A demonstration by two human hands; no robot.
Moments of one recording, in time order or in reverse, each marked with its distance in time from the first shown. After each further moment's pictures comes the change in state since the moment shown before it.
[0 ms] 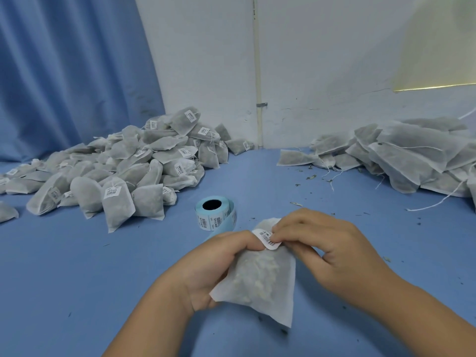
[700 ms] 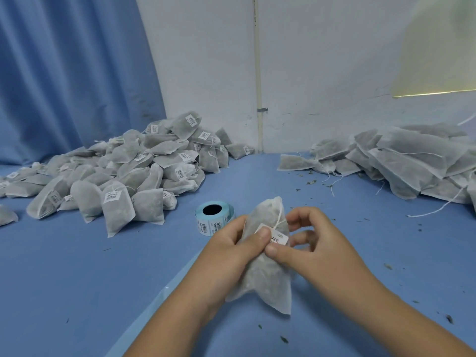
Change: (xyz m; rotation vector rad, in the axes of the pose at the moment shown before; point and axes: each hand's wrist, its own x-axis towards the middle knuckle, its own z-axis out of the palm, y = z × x) left_hand 0.006 -0.011 0.007 0.311 0.298 0.394; right_hand 0.003 -0.007 0.018 0.511 0.098 0.736
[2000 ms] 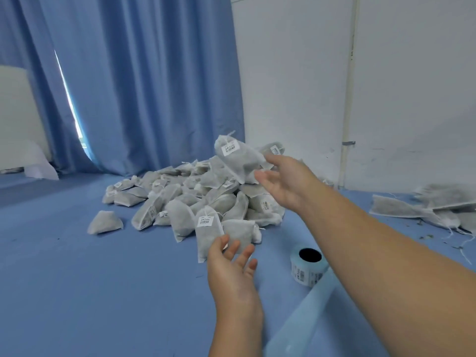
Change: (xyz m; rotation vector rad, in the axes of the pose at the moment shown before) left_hand 0.018 0.021 -0.113 -0.804 0.991 0.167; right_hand 0.199 -0.118 0.185 0.811 -0.200 0.298
